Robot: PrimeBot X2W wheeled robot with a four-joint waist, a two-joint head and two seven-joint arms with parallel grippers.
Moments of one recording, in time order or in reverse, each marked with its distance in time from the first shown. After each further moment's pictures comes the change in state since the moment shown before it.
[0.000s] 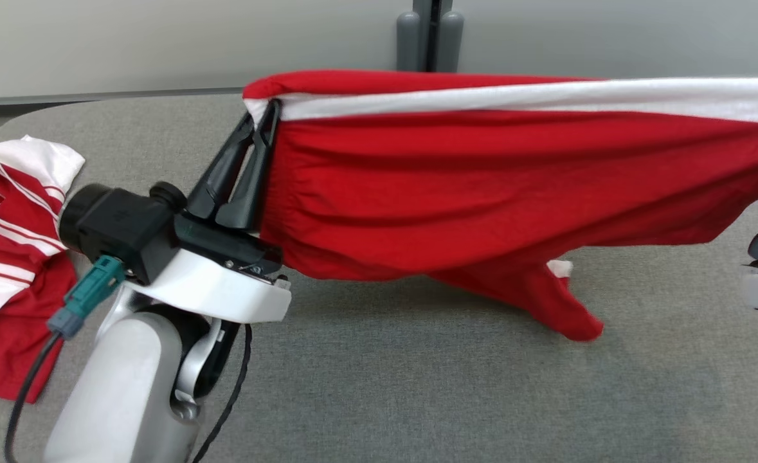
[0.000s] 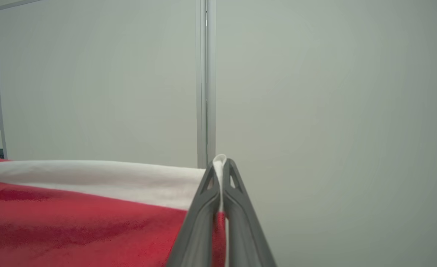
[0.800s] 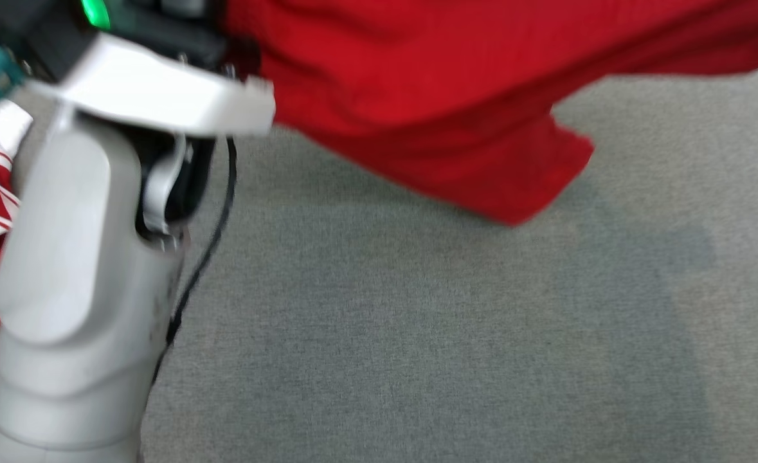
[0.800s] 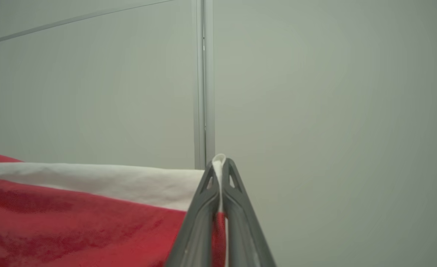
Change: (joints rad) left arm -0.432 -0.044 0.046 0.142 -0.050 -0.021 -0.019; right arm -0.430 -0.076 0.056 0.139 0.100 0.000 0.042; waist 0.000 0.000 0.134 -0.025
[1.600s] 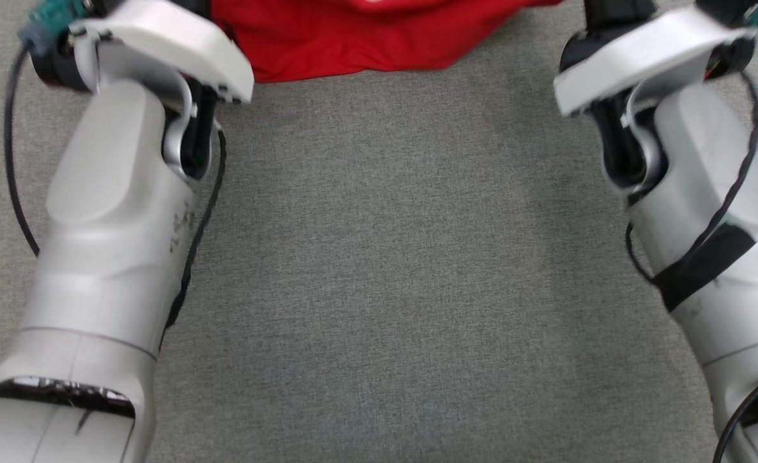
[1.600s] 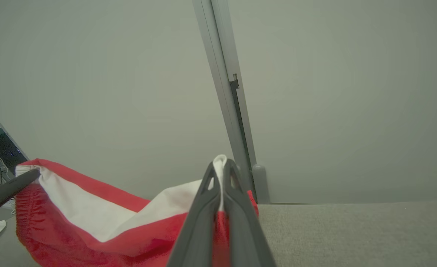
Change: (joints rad) left arm -0.332 -0.067 0.007 0.903 -0.064 -0.058 -0.235; right arm -0.395 0.172 0.403 0.811 0.152 0.000 -0.253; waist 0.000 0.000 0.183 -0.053
